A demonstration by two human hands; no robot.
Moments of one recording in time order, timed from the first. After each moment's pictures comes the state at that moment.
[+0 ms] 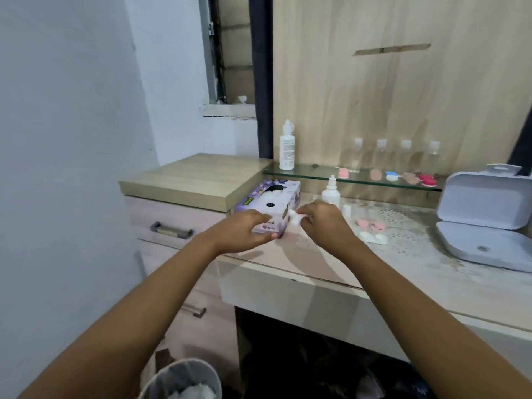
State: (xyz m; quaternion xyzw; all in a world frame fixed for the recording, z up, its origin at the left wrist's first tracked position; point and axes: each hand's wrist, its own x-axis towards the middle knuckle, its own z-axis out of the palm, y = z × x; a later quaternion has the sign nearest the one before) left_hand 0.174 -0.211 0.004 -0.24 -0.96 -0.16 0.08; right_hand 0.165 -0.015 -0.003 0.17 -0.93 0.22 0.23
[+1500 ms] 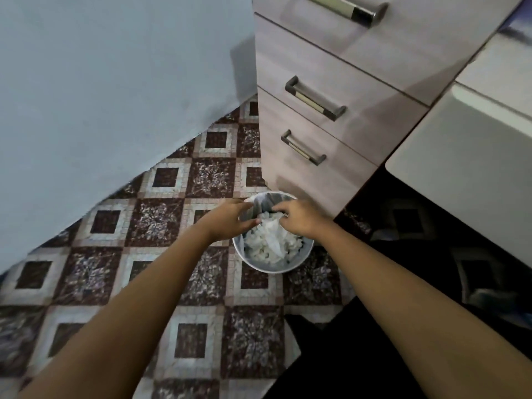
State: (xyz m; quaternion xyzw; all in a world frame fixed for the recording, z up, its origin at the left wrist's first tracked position) left_hand 0.263 -0.453 -0.316 0.08 -0.94 -0.25 -0.21; right_hand 0.178 -0.282 -0.297 0.30 -0.88 0.18 -0.32
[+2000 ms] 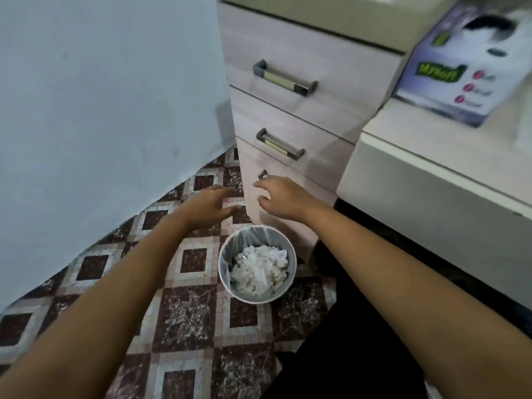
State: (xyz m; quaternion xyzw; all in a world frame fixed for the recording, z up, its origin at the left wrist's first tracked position) left_hand 0.232 -0.456 -0.218 0.07 -0.97 -0.20 -0.10; right_hand 0.149 -0.284 -0.199 0.40 -0.89 0.17 -0.15
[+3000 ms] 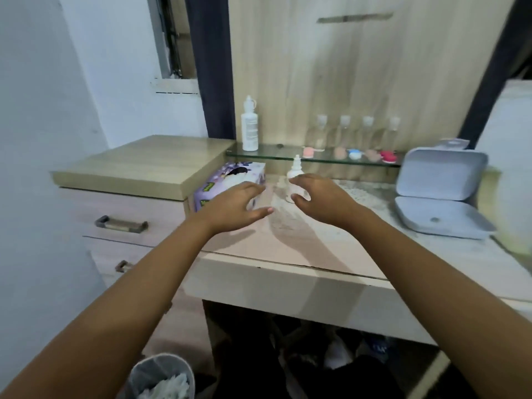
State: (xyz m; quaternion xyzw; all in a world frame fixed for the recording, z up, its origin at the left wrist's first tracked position) left_hand 0.143 -0.165 0.000 -0.27 -0.94 -0.16 0.12; right_hand 0.165 0.039 0.016 0.18 -0.96 0.14 0.18
